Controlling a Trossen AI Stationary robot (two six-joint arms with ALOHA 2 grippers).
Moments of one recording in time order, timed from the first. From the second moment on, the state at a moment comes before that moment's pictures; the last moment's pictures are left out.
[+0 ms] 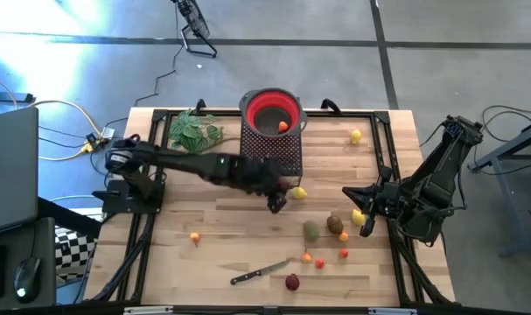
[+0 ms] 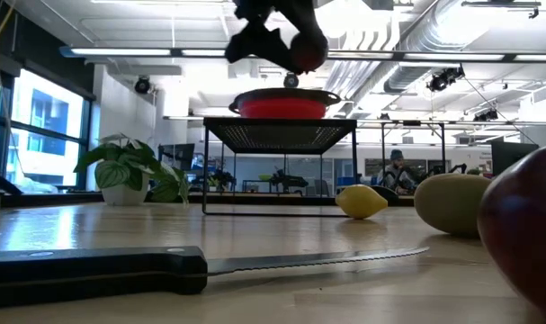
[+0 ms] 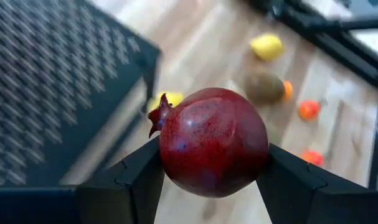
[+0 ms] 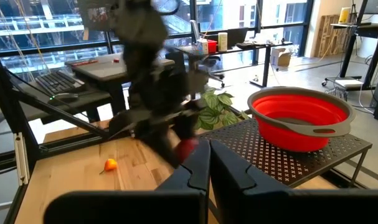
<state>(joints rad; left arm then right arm) -0.10 1.74 1.58 -0.60 -0.21 -0.63 0.93 0.96 0.88 -0.35 1.33 0.53</state>
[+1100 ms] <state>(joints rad) 0.35 1.74 1.74 -0.64 -0.18 -0.29 0.93 0.96 0.88 -0.35 1.54 0.53</state>
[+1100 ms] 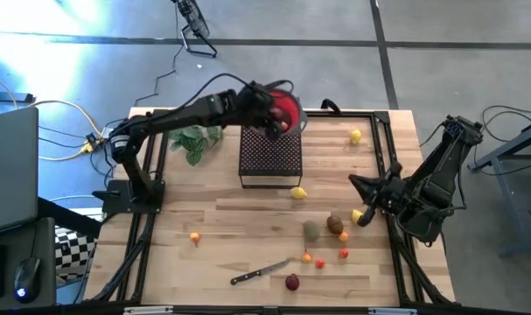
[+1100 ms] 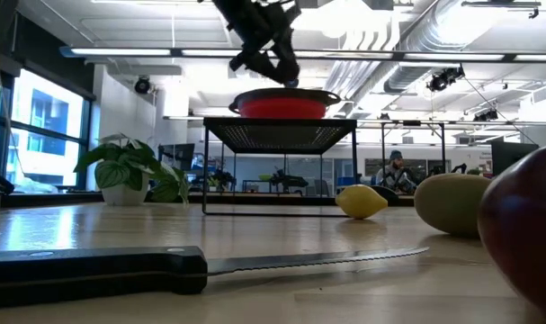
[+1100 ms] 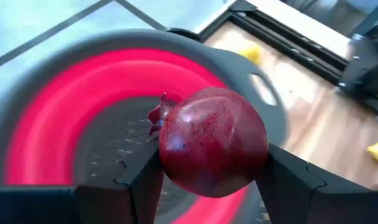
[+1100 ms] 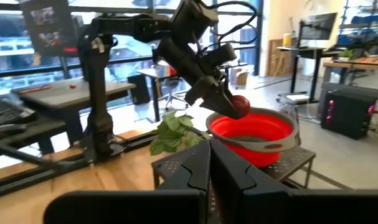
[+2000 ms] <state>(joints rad) 0.48 1.83 1.74 -0.62 -0.06 -0.29 0.71 0.97 0.88 -0.39 1.32 0.58</state>
